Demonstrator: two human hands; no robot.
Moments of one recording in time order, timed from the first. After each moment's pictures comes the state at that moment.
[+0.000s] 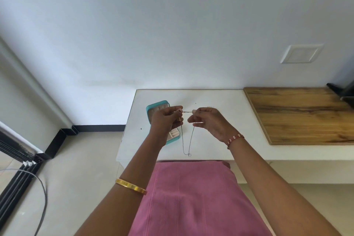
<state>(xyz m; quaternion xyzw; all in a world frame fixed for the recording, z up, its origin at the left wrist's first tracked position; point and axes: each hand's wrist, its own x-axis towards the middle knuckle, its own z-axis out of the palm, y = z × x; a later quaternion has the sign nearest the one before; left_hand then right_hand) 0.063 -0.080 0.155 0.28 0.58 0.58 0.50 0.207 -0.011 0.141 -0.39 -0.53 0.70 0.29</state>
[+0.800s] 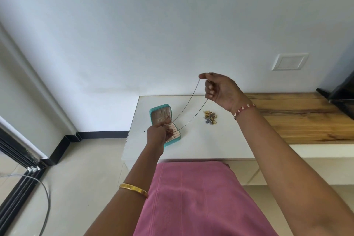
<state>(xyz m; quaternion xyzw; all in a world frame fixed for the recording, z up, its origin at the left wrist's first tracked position) 0.056 -0.118 0.134 0.15 0.62 0.59 0.49 0.220 -0.015 0.241 -0.31 -0.49 0.72 0.39</state>
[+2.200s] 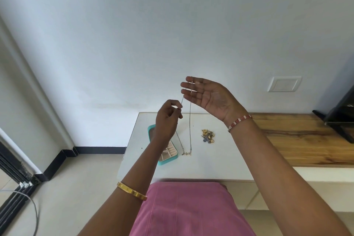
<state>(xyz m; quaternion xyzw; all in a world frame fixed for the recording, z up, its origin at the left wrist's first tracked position) 0.082 -0.106 0.227 0.44 0.57 0.63 0.30 0.207 -0.040 0.297 -0.20 -0.49 0.76 0.38</state>
